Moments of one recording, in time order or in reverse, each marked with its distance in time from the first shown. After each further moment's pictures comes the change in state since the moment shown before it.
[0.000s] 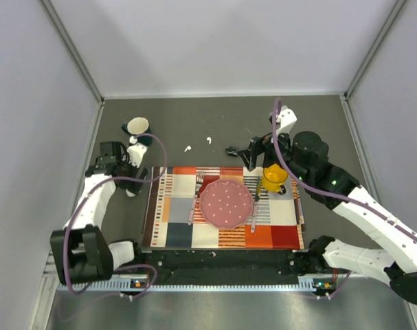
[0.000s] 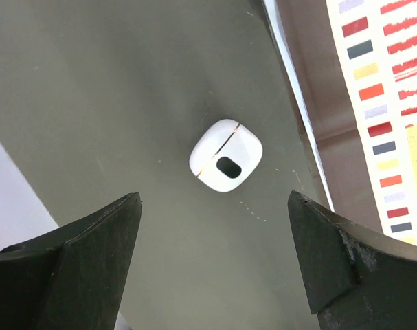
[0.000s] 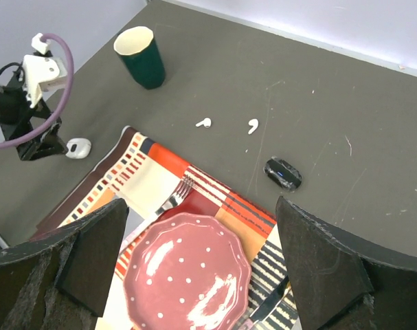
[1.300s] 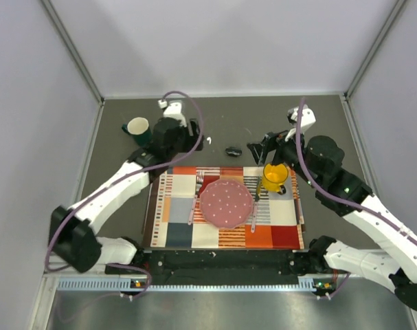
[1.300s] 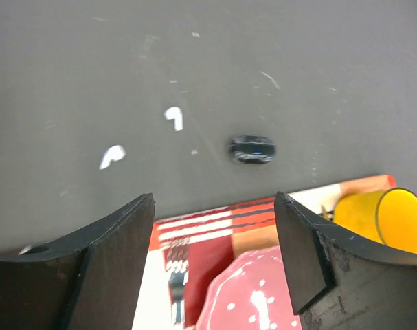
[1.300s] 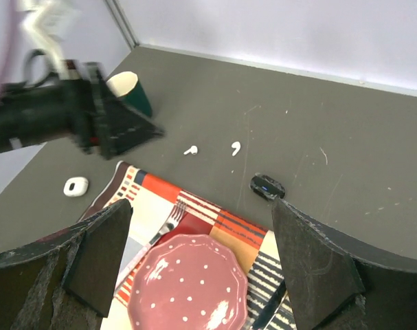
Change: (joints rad) left arm -0.653 0.269 0.347 0.470 -0.174 -0.944; right arm 0.000 -0.092 -0.002 0.004 0.114 0.048
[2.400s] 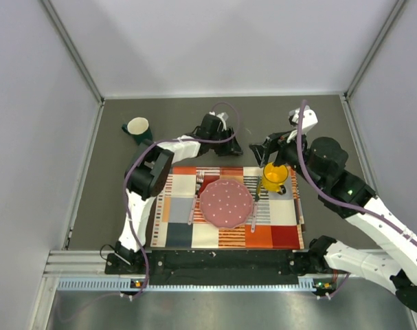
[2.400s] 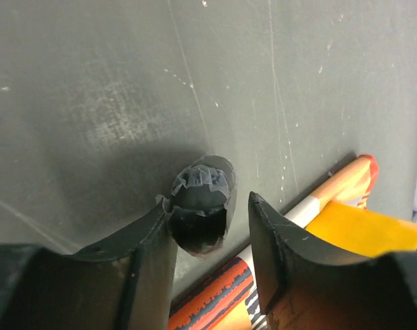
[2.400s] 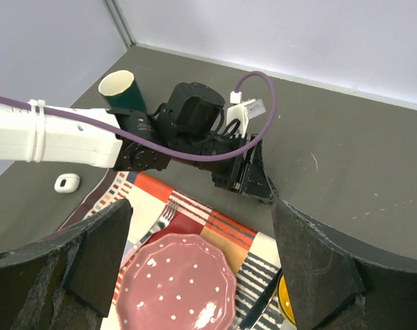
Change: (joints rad) left arm 0.005 0.798 0.375 0.183 0.494 -0.269; right arm 0.002 -0.016 0.000 -0.008 0.001 -0.047
